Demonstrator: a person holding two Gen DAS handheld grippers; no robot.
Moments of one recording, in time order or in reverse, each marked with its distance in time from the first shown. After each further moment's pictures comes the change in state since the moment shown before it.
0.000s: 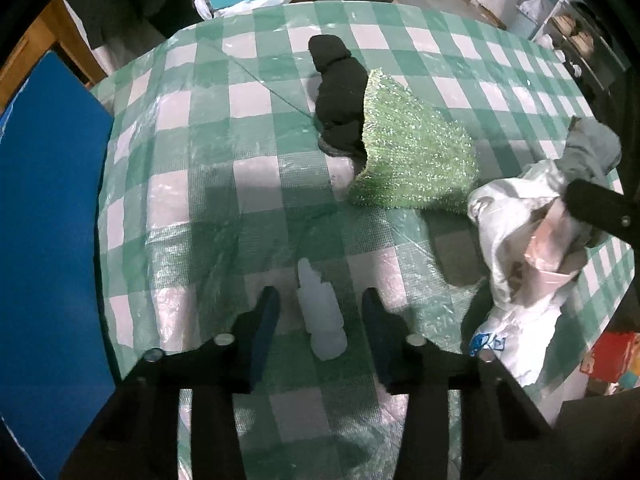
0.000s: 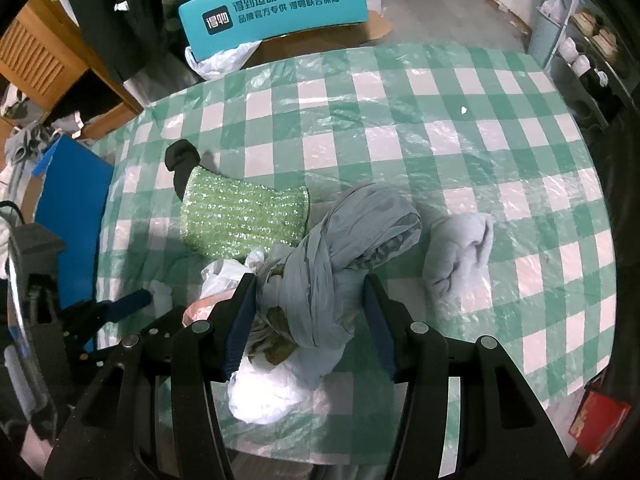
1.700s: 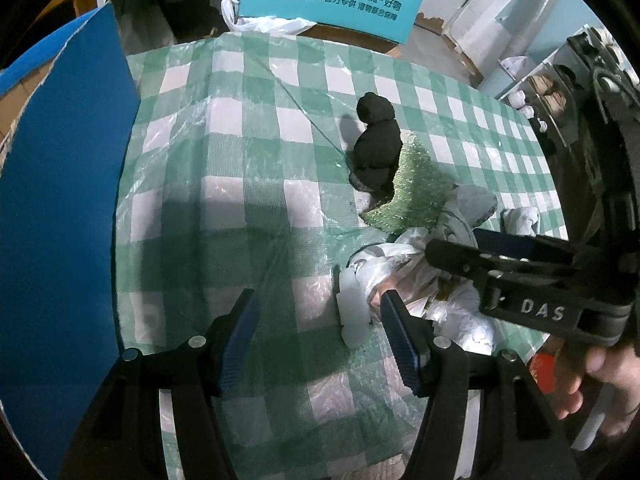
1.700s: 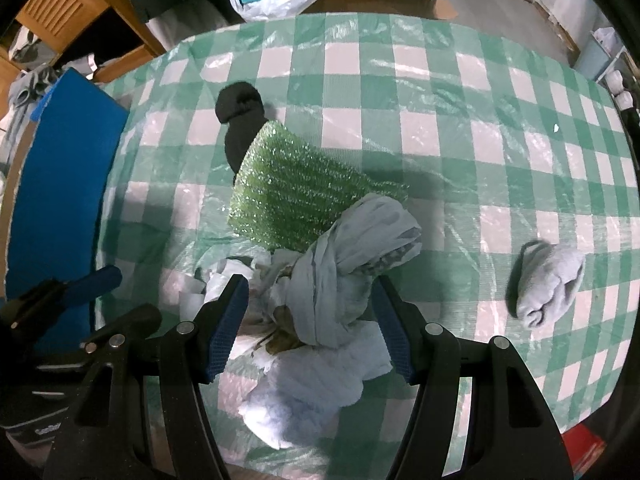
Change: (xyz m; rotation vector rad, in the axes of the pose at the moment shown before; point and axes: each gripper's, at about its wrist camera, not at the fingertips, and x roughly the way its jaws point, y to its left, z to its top) left arm -0.031 0.076 -0.011 -0.125 -0.074 -0.248; right arm 0.058 0.061 0.011 -0.138 0.146 0.007
